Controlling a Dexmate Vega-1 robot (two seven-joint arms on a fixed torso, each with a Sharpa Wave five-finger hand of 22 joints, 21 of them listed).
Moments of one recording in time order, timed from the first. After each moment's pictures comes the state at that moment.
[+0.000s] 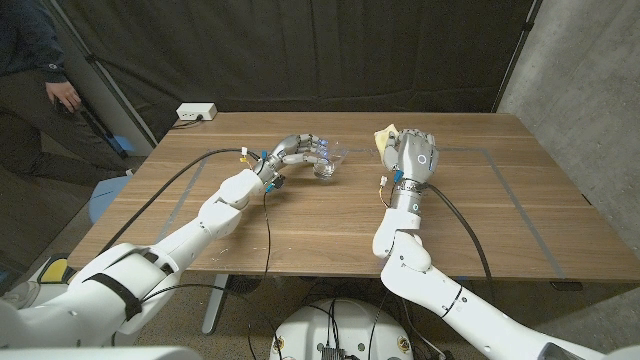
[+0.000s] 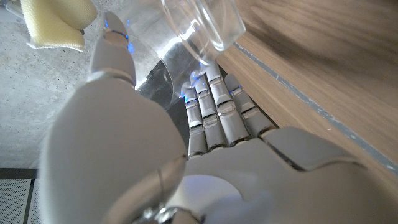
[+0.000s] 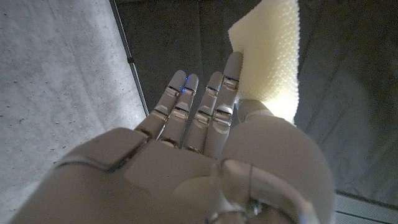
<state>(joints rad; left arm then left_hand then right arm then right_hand) 0.55 0.42 0.61 -0.88 -0.29 -0.65 -0.24 1.08 -0.12 0.23 -0.26 0.24 0.54 0.04 0.77 0.18 0.72 0.00 0.51 0.38 0.85 -0.08 0.24 0.52 0.37 -0.02 0.55 0.21 -0.95 -0.41 -0.82 -1.87 -0.73 -0.90 -0.92 0.94 0.13 0.43 -0.14 0.19 1.16 -0.02 0.31 0.20 0.83 -0.12 0.24 0.19 0.60 -0.06 0.20 0.26 0.32 -0.04 0.77 0.26</state>
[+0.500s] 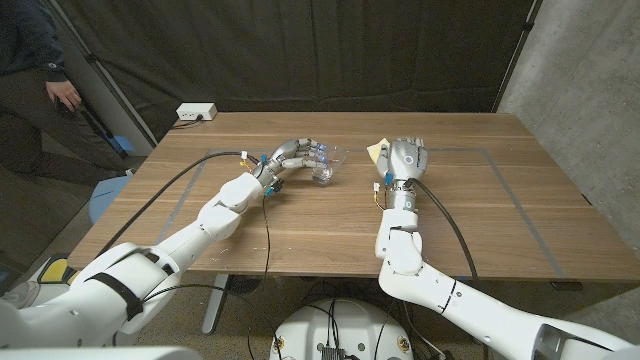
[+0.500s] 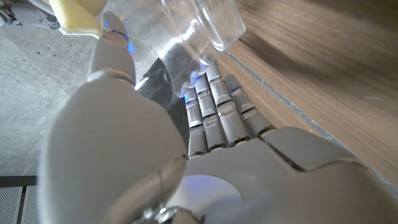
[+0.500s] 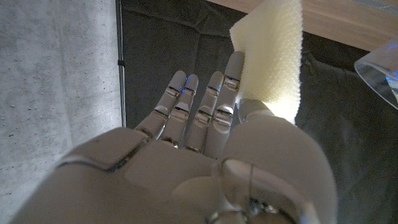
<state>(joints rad) 0.55 0.41 0.63 -0.84 -0.25 -0.67 -0.21 1.08 -0.12 0.24 -0.26 0.24 0.54 0.04 0.77 0.18 0.72 0.00 0.51 0.38 0.85 -0.08 0.24 0.53 0.37 -0.02 0.56 0.21 -0.84 -0.46 -0.98 -1.82 -0.89 -1.11 -0.64 0.94 0.13 0.43 -0.13 0.19 1.16 -0.03 0.31 0.20 0.83 -0.13 0.24 0.19 0.59 -0.06 0.20 0.26 0.30 -0.04 0.77 0.25</state>
